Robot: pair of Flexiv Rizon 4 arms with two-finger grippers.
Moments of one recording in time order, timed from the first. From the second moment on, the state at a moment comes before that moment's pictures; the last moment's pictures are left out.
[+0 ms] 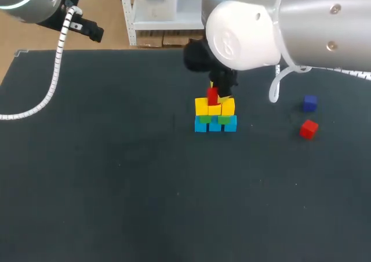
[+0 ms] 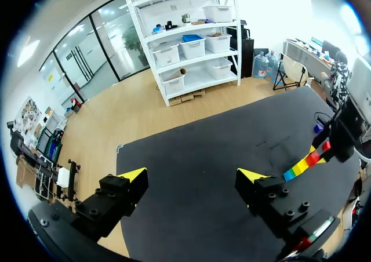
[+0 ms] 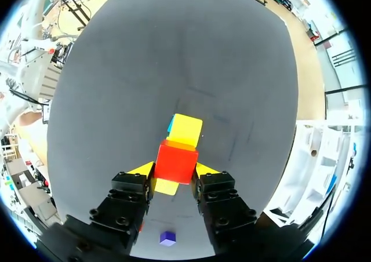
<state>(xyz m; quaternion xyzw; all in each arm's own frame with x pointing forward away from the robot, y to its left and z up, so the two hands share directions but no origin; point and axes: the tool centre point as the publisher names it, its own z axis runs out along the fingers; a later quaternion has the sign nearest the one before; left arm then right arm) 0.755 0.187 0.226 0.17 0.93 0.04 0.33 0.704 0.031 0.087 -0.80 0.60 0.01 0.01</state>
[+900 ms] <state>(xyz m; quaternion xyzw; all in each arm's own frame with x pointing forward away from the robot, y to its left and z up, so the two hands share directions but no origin) 0.755 0.187 0.226 0.17 0.93 0.04 0.33 0.704 0.043 0.087 -0.81 0.59 0.01 0.00</state>
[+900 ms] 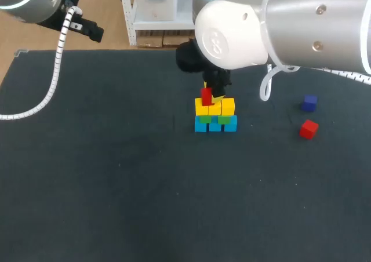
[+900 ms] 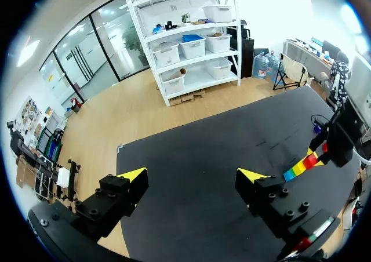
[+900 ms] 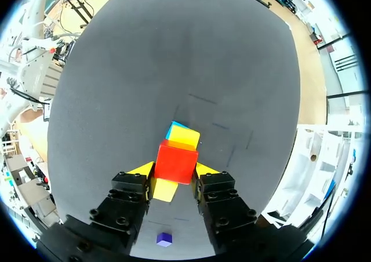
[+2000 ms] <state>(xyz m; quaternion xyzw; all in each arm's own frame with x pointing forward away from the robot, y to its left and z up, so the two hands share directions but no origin) 0.755 0.187 0.226 0.17 0.93 0.04 0.33 0.703 0.042 0.084 -0.81 0.59 0.01 0.00</state>
